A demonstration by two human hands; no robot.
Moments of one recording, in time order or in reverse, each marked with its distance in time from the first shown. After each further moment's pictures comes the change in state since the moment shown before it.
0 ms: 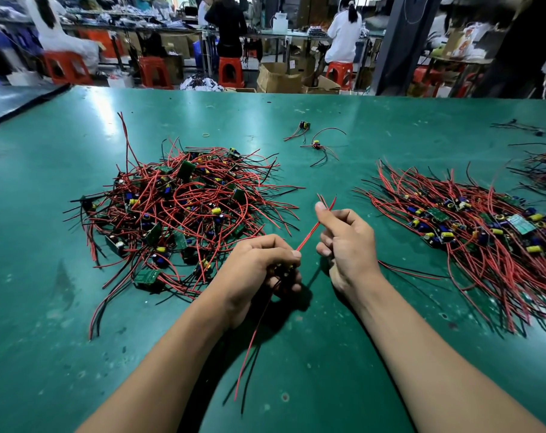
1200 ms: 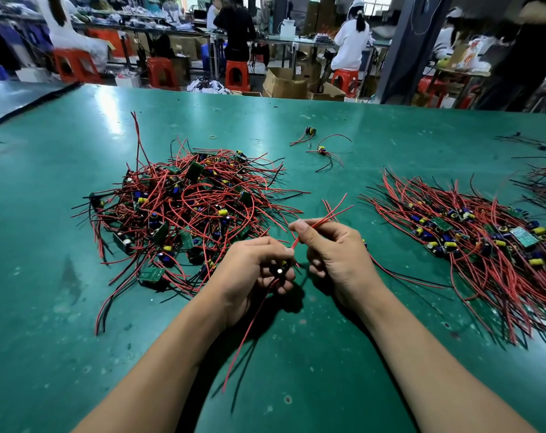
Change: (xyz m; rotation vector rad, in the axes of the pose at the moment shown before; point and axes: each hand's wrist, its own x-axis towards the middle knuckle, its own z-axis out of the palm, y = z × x) left_hand 0.000 0.003 -0.011 -0.059 0.043 -0.047; right_hand -0.017 0.000 -0.003 -0.308 -0.343 0.045
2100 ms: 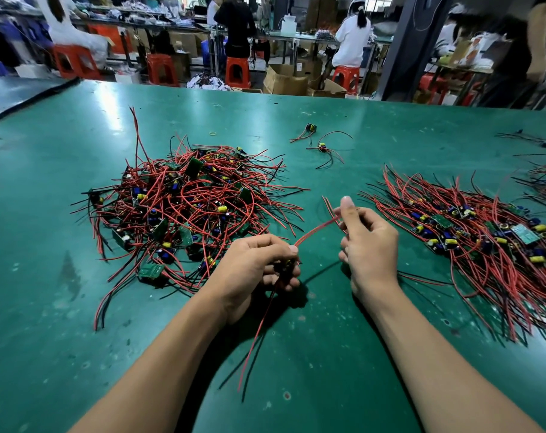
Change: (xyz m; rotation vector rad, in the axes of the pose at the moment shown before) left_hand -0.003 -0.003 0.001 0.046 -0.015 0.052; right_hand 0.016 0.003 -0.025 -0.112 0.476 -0.211
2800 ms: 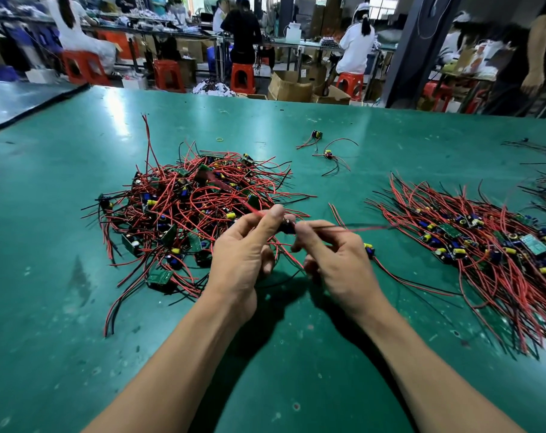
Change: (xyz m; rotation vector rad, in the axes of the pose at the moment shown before) left_hand 0.005 0.011 0.002 -0.232 0.295 0.237; right_hand -0.041 -0.022 0.021 -0.053 -0.546 -0.111
